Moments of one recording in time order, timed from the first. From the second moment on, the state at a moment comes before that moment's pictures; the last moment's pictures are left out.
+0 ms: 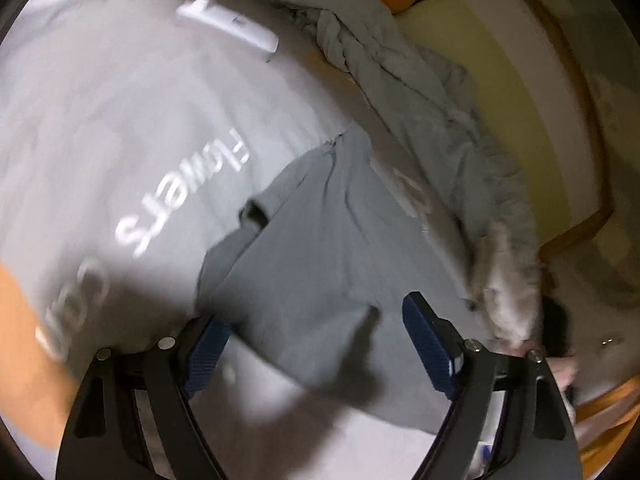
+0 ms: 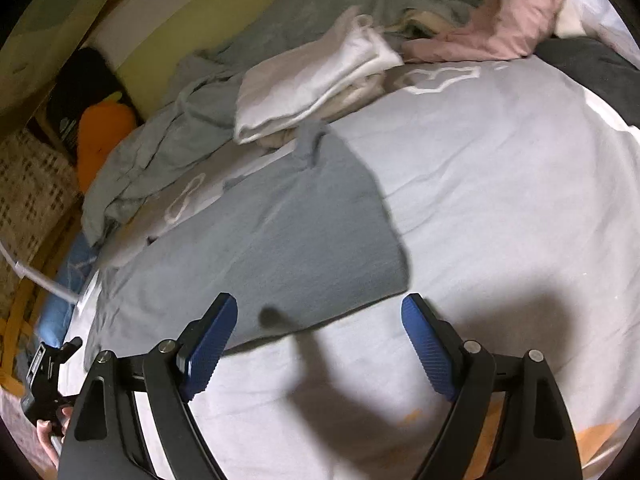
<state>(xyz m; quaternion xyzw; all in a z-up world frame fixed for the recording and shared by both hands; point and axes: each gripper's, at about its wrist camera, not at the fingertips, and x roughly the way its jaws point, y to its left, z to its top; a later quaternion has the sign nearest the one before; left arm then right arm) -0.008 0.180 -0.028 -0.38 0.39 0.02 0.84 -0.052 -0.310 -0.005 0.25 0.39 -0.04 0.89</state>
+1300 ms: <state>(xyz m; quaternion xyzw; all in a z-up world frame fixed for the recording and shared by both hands) 0.026 -0.129 0.059 0.00 0.35 -0.17 0.92 -0.037 -0.298 0.013 0.11 0.45 -0.03 0.89</state>
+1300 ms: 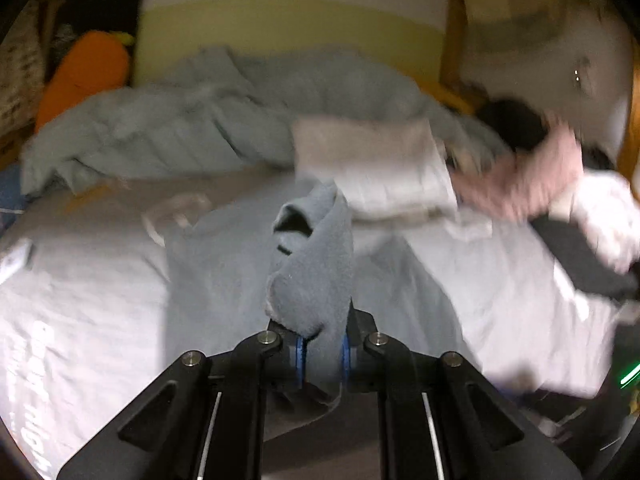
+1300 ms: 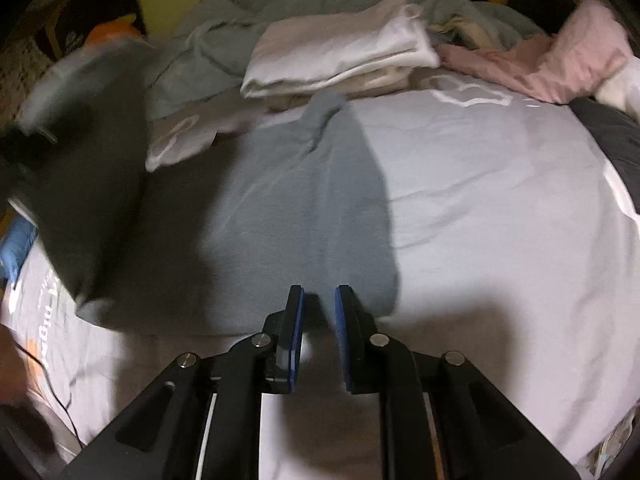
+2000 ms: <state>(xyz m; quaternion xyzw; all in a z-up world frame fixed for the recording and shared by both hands) 0.006 -0.174 0.084 -0.01 0.31 -0.22 0.93 -0.050 -0.359 0.023 0.20 0.43 -0.08 0.88</state>
